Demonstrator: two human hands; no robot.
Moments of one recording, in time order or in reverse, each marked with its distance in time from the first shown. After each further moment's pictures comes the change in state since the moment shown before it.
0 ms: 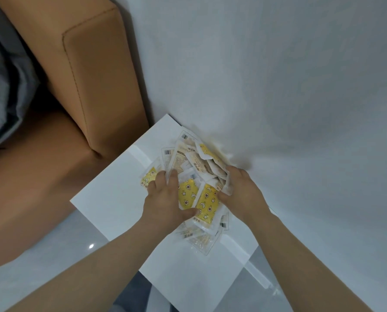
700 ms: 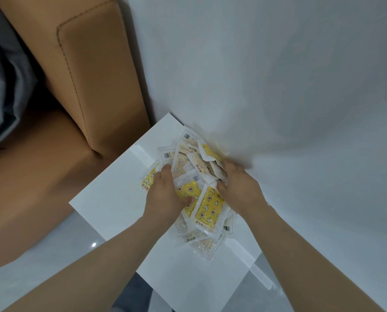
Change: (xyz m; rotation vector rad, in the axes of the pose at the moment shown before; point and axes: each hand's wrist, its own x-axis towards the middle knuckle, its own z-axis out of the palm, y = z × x) left_hand 0.025 -0.001 0.002 -0.374 0.085 -0.154; right_hand 0.032 -0.001 0.017 -0.182 0.031 -0.065
